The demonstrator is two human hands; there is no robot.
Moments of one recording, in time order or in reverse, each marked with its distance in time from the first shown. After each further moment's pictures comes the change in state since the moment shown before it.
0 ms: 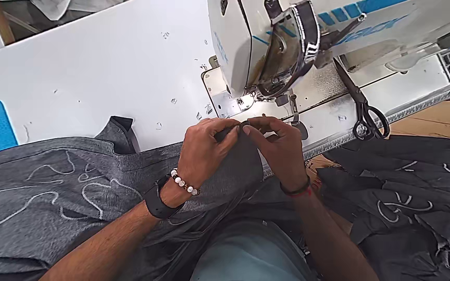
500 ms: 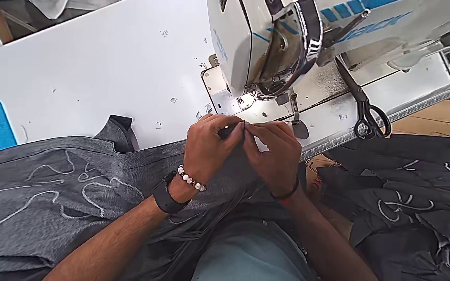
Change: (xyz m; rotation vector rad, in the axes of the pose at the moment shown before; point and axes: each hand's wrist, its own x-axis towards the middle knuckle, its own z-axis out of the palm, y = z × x) left_hand 0.004 0.004 0.009 0.008 0.065 0.018; right_hand -0.012 0.009 0.020 -0.435 0.240 -0.359
